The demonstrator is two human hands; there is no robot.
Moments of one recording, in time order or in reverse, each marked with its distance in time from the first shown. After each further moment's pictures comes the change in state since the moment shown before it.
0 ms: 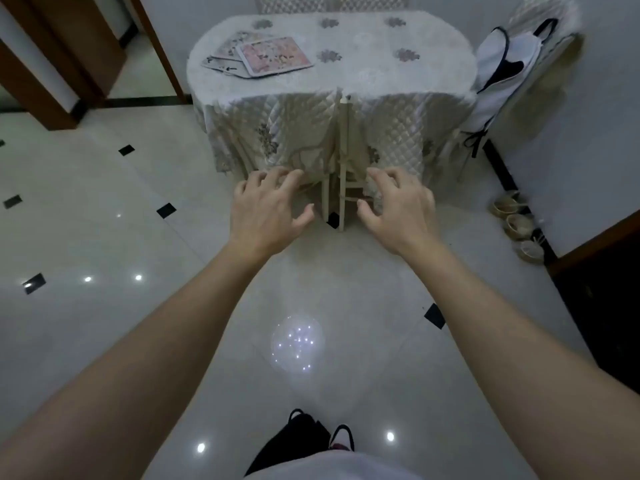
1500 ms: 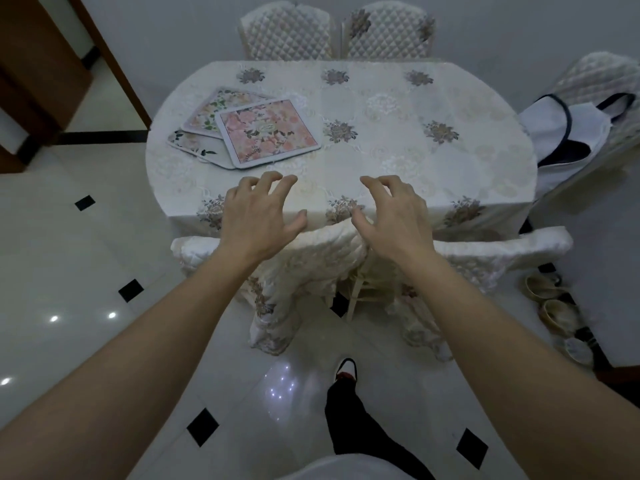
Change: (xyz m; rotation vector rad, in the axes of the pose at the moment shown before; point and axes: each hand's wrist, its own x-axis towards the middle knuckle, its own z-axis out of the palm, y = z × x) left_hand 0.507 -0.167 0.155 -0.052 0.020 0.045; right_hand 0.516 0.046 0.177 -0.032 -0.020 0.020
